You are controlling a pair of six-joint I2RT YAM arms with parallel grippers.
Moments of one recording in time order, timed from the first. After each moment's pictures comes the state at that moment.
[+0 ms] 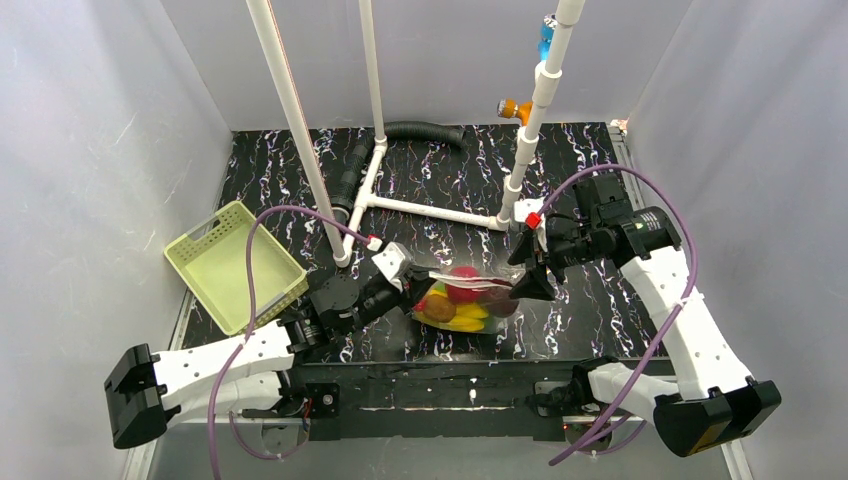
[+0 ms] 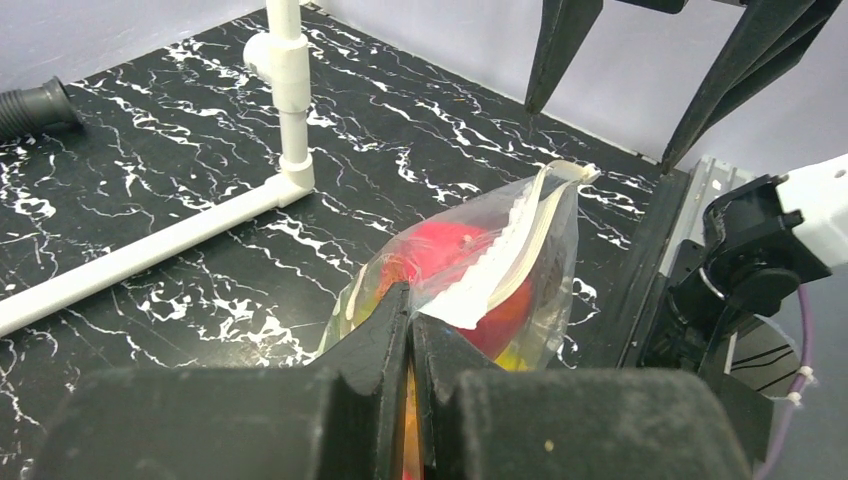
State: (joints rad) left arm -1.10 0.89 0.50 0.38 -0.13 -0.10; right arm 0.31 1.10 1.25 -1.27 -0.94 -0.90
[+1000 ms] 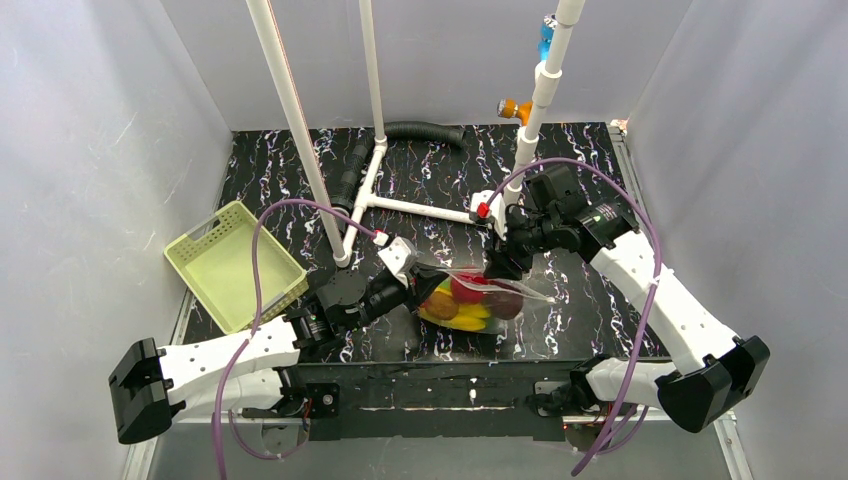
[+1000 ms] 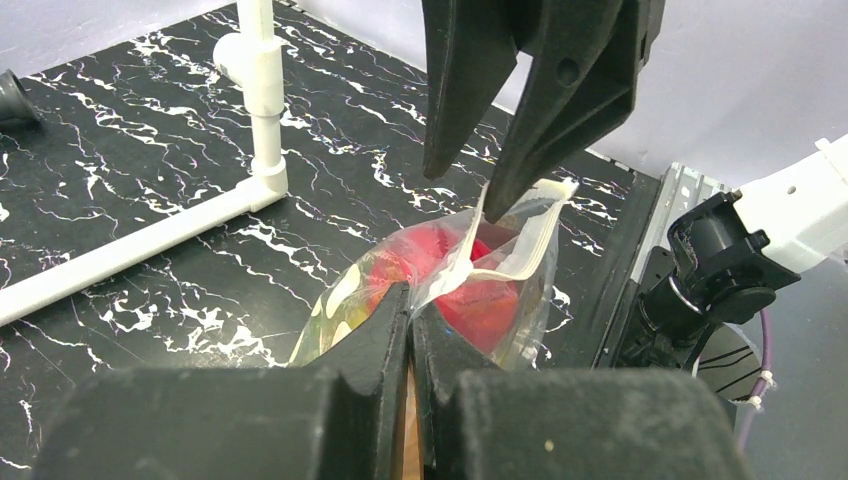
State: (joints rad) left arm -1.10 0.95 0.55 0.39 -0.10 -0.15; right arm 0.56 1.21 1.28 -1.03 -0.66 -0.59
